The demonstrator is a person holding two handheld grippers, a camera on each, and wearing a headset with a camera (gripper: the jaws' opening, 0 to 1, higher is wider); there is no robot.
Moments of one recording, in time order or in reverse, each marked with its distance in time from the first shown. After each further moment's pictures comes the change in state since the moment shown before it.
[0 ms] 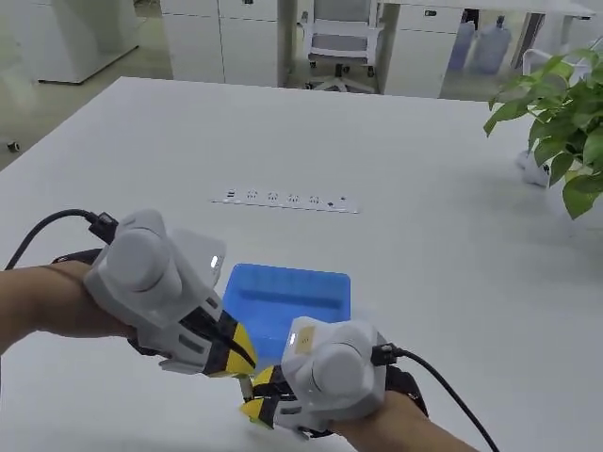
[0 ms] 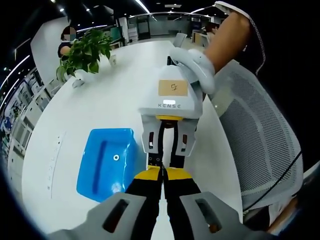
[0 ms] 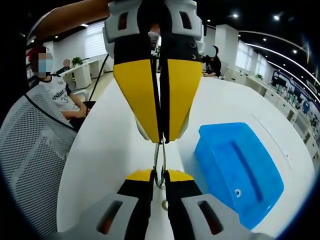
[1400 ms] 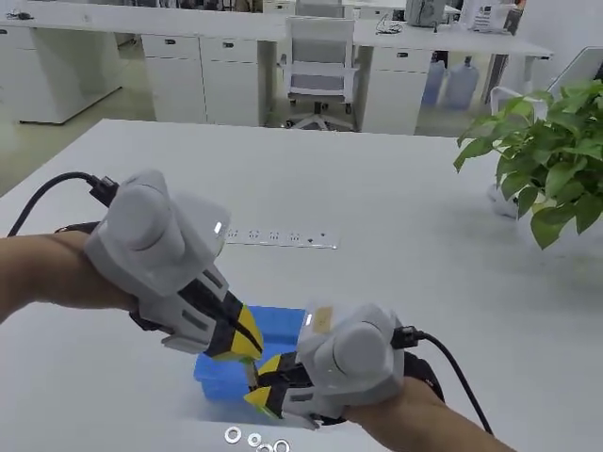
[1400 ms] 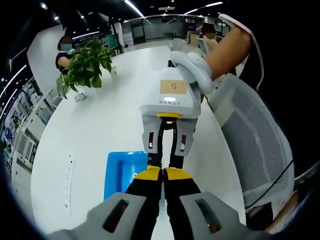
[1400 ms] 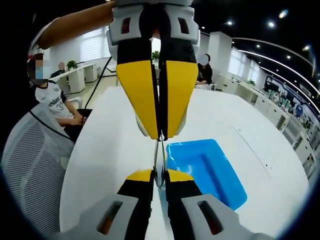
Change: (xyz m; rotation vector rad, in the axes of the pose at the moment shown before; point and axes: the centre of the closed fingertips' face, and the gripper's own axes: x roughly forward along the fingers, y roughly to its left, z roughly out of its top) left arm -0.028 0.034 0.057 0.066 -0.020 -0.001; right arm -0.051 -0.045 0.033 -0.011 -0.050 -0.075
